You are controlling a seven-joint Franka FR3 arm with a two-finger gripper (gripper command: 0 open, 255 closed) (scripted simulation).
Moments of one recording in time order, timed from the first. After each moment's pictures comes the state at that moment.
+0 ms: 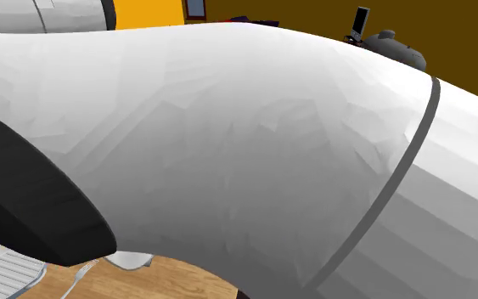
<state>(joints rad) 0.50 -0.75 0.66 -1.91 0.48 1.27 0.96</state>
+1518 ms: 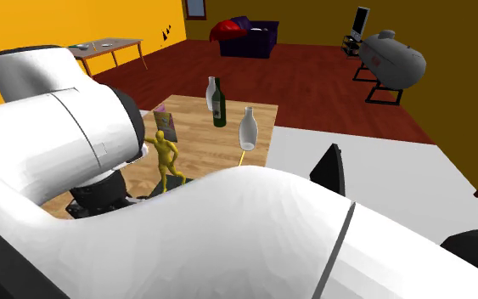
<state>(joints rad) 0.55 -0.88 0.74 -2.27 0.57 1.53 0.90</state>
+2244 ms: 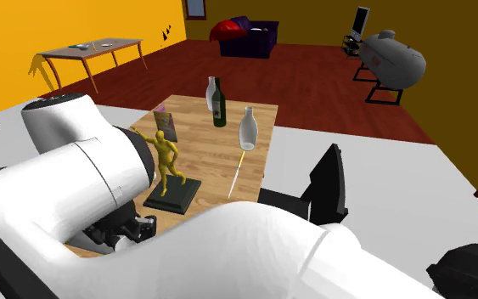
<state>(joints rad) 0.57 -0.90 0.81 -2.41 0.63 1.65 0.88</state>
